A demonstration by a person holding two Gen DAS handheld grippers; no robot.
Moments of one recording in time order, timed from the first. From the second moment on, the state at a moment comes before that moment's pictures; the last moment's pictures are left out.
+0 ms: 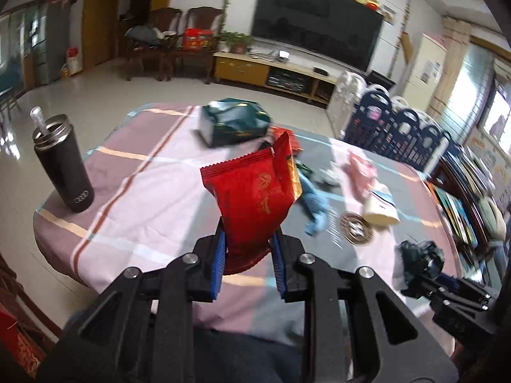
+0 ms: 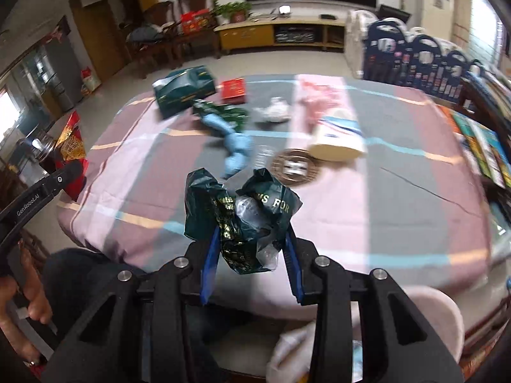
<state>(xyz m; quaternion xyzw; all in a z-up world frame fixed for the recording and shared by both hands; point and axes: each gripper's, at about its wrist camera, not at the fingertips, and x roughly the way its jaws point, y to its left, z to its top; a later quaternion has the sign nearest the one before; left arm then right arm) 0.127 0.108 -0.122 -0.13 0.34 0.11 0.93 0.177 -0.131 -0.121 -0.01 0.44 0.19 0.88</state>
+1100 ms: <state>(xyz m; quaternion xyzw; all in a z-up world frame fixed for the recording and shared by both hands) 0.064 -0.032 -0.078 -0.04 0.32 0.00 0.95 0.084 -0.250 -0.089 0.02 0.42 0.10 0.90</state>
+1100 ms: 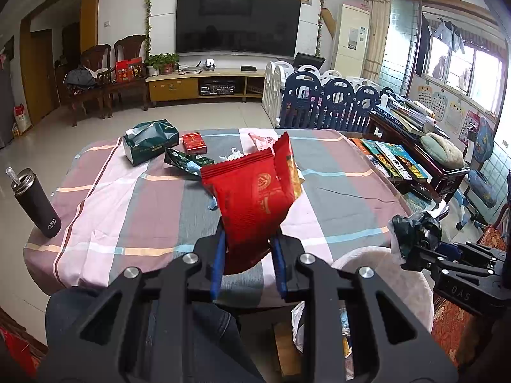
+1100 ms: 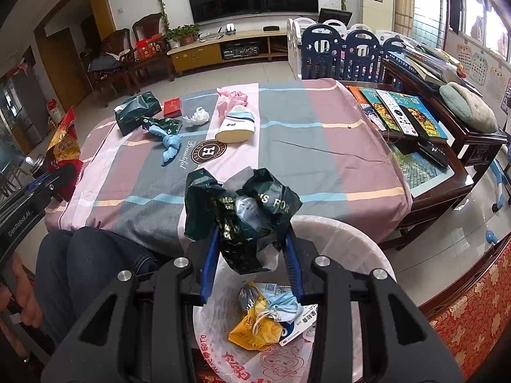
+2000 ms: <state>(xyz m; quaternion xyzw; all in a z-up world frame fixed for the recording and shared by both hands) 0.058 -0.041 -0.069 -0.03 0.31 -0.02 0.95 0.063 -0.299 -0.132 0.02 0.48 0.04 0.88</state>
